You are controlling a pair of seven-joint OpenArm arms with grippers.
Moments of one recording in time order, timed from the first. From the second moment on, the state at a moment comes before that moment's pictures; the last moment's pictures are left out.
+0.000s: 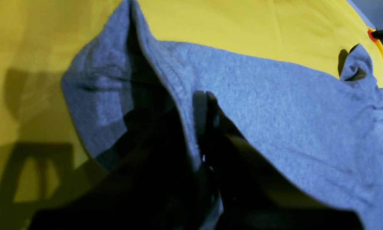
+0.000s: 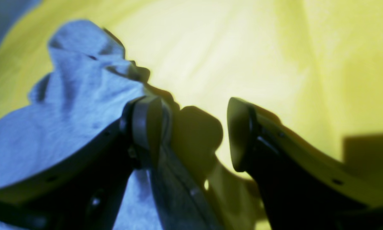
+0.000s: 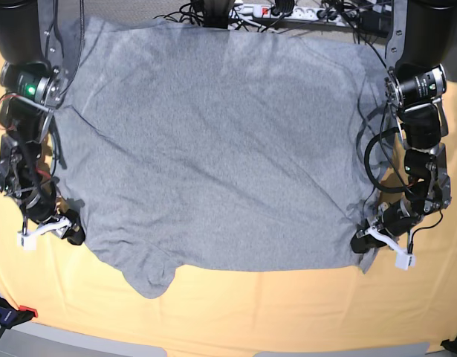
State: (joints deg) left arm -34.9 -23.4 -11.8 39.1 -39.3 -37.3 38.0; right arm 31.5 21.6 21.0 31.9 26.9 38.0 -31.2
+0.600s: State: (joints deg) left arm -34.9 -23.3 -11.8 39.2 -39.3 -37.3 37.9; right arm 30.4 19.1 21.0 32.0 32.3 42.0 -36.3
